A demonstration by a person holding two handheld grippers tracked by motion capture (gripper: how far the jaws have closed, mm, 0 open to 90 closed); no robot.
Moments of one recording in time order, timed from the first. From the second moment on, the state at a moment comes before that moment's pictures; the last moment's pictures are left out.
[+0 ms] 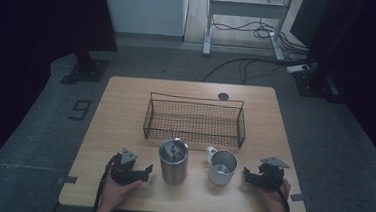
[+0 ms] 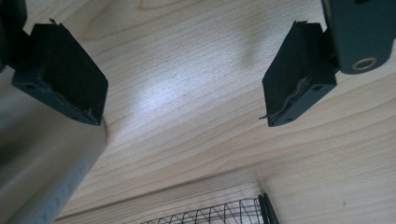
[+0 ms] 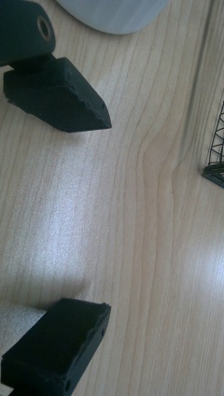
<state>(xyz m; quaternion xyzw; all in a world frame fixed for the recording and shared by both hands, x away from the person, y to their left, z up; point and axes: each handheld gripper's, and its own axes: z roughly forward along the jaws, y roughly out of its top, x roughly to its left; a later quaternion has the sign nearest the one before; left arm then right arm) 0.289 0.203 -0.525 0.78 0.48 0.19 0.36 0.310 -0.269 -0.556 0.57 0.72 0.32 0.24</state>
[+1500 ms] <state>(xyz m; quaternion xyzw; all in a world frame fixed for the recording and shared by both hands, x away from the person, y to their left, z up) 0.242 0.182 -0.460 0.77 0.40 0.17 0.46 0.310 -0.271 -0.555 0.58 0.71 0.32 0.25</state>
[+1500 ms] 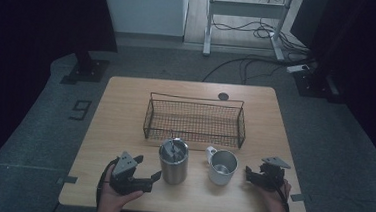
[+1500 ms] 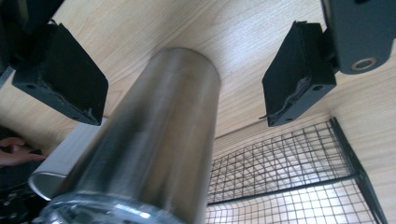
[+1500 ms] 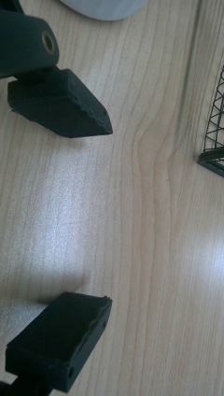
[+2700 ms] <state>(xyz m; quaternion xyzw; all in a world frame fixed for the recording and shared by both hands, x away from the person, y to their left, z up) 0.262 0.144 -0.466 0.79 0.38 0.14 0.46 0.310 -0.271 -0.555 0.58 0.71 0.32 0.25</state>
